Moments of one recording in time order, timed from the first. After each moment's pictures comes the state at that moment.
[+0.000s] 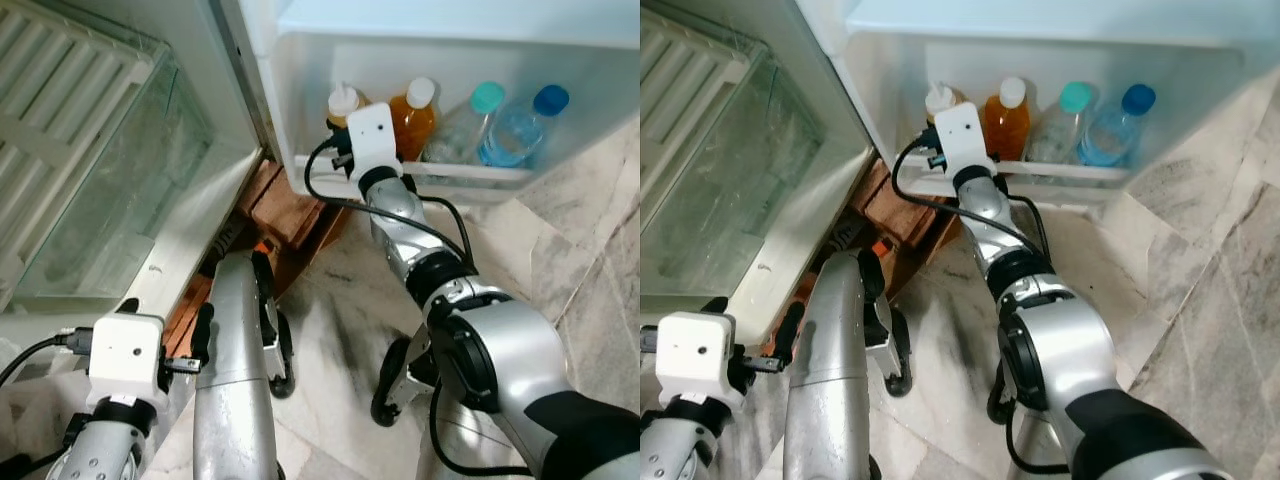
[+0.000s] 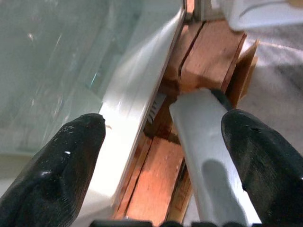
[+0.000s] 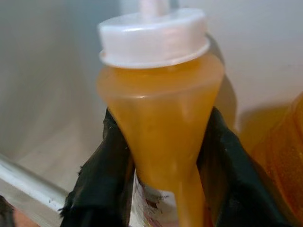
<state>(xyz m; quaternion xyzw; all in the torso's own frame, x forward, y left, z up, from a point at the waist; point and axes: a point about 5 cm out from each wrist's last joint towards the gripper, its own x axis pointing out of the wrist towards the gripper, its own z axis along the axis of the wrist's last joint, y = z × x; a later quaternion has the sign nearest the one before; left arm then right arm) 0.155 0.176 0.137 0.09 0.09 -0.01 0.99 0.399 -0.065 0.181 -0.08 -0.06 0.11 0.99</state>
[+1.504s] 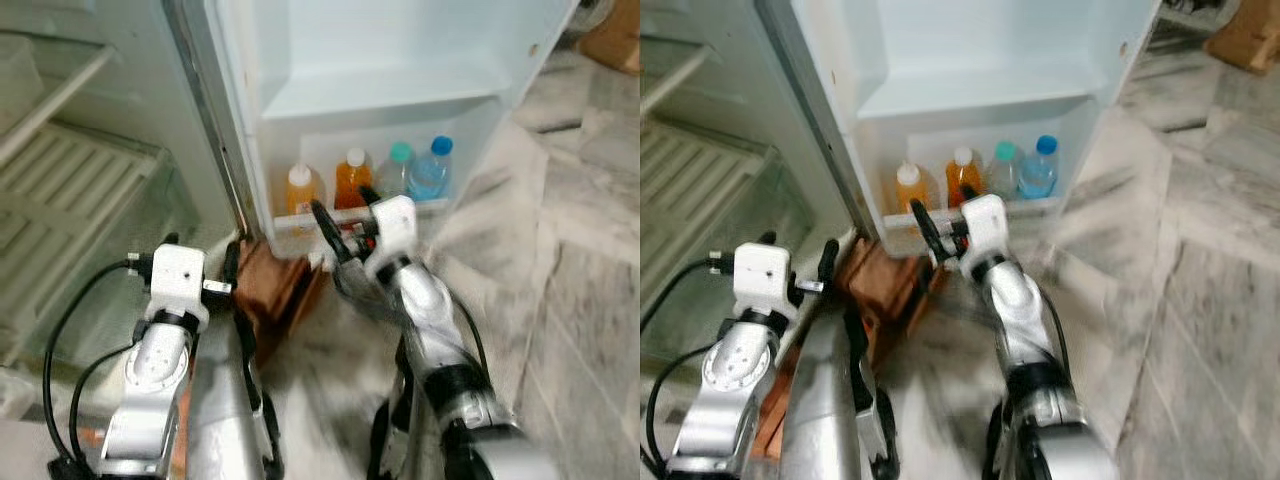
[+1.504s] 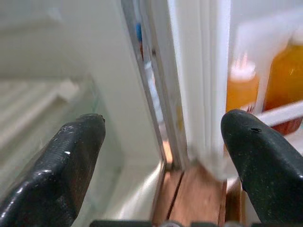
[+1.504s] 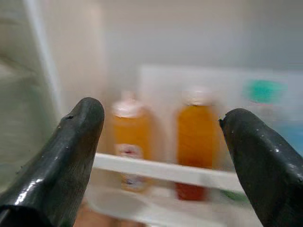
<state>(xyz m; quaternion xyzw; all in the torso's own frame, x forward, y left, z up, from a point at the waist) 0.255 0.169 0.109 0.10 -0.01 -0.02 1.00 0.306 -0.104 0.091 -0.01 -0.08 0.20 0.98</state>
